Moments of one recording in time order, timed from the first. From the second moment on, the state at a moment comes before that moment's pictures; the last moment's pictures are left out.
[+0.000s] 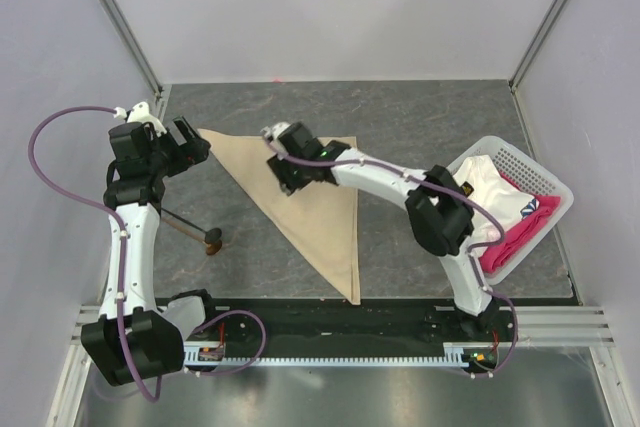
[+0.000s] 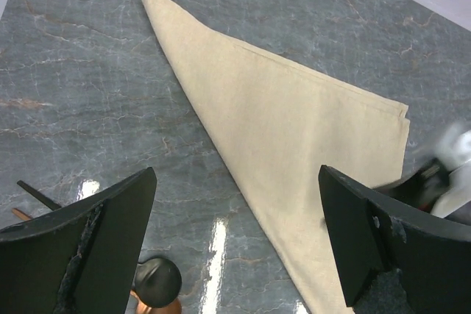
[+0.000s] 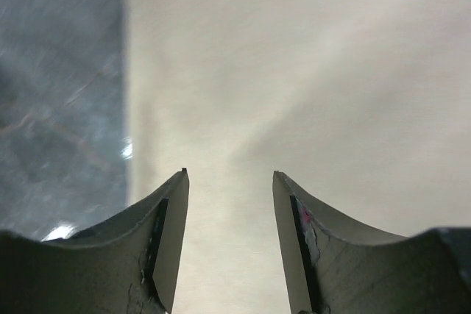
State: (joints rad) left arm 0.23 1.07 1.01 -0.44 0.24 -0.29; right arm 0.90 2.16 1.76 -0.45 -0.01 0.15
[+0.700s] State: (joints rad) left arm 0.23 1.07 1.01 -0.44 0.26 -0.29; right arm 0.46 2.37 1.98 -0.49 0.05 -0.02
